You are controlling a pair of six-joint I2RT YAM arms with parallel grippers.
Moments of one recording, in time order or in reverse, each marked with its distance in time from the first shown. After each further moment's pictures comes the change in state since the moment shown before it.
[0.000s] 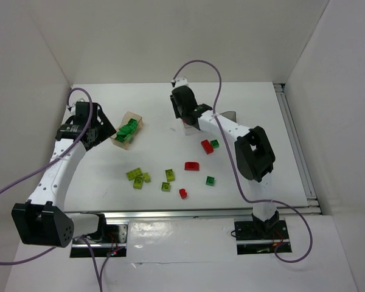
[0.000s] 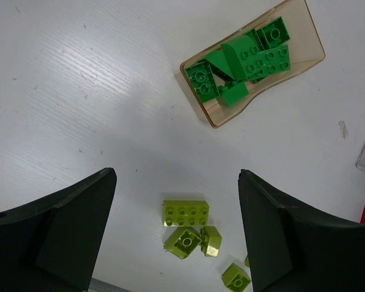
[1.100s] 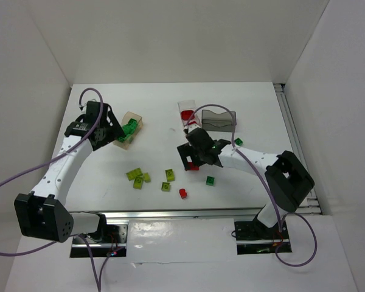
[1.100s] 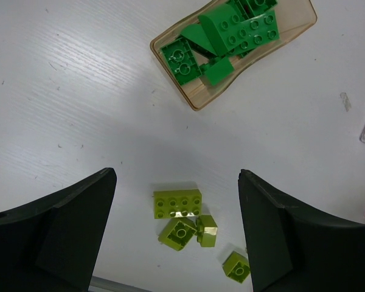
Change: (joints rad) left arm -0.079 0.056 0.000 0.010 0.012 0.001; right arm 0.094 -0.471 -0.721 -0.129 -0.202 0.172
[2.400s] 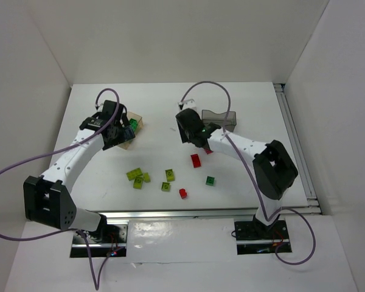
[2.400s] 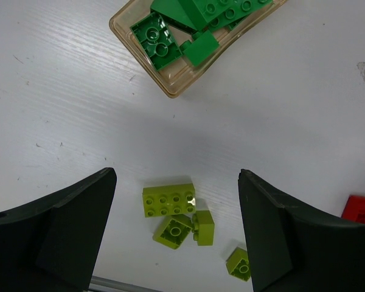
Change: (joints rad) left arm -0.111 0.115 0.027 -0.001 -0.029 -0.008; right arm -0.011 0.171 0.270 0.035 0.246 0.002
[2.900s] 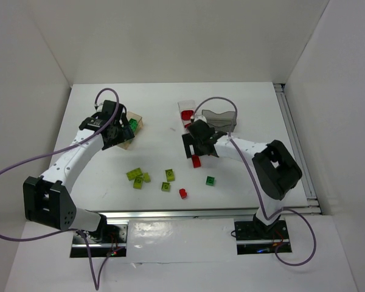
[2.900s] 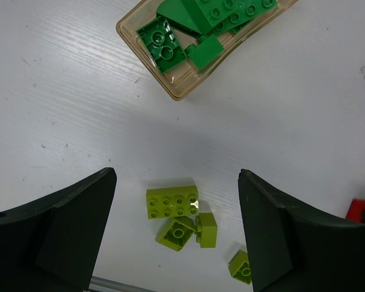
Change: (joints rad) left arm 0.000 -0.005 0.000 -0.001 -0.018 0.003; right arm -0.078 -0.011 -0.143 0.004 -0.112 0.040
